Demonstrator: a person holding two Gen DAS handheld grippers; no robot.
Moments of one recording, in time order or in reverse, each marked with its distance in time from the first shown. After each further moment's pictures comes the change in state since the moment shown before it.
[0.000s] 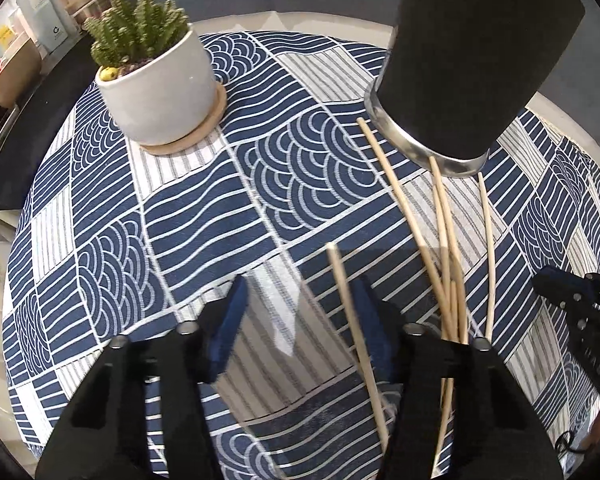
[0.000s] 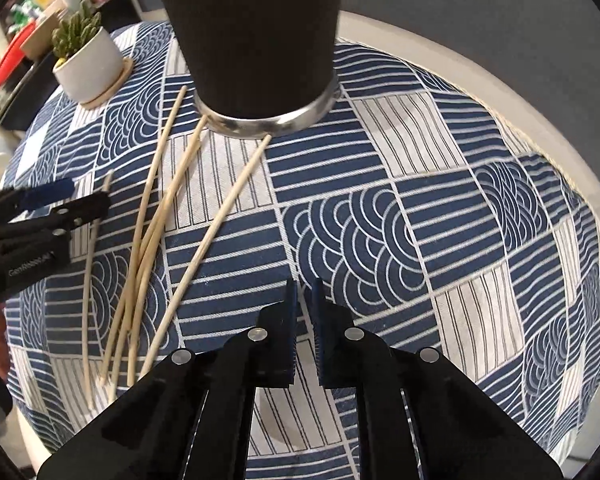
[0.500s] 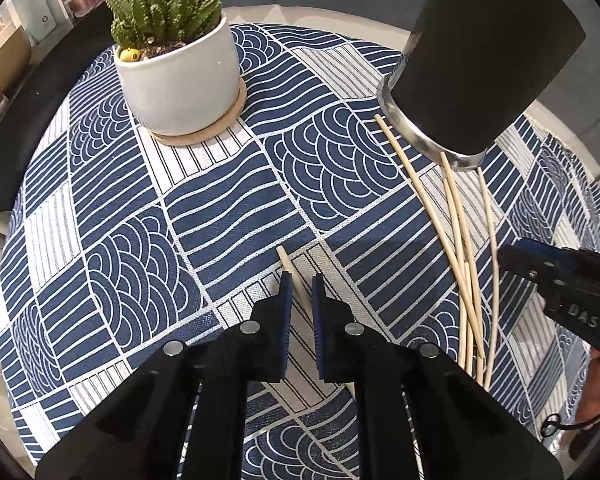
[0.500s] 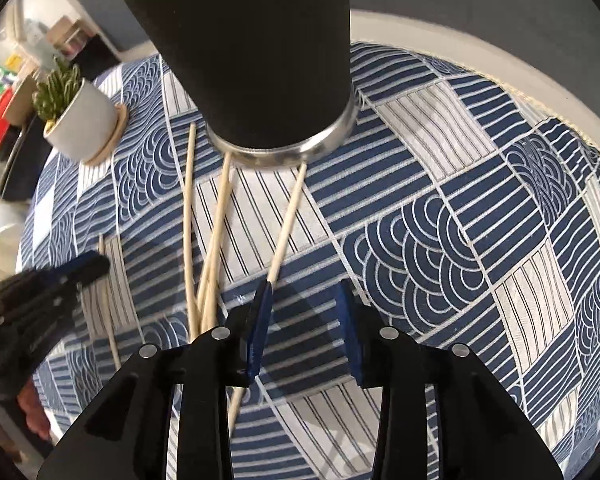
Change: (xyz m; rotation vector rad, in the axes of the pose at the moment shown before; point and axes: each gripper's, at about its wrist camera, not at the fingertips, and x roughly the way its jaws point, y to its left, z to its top) left arm -0.003 0.058 0.009 0.026 0.030 -0.110; right arm 0.011 0.030 0.030 0.199 -0.002 0.061
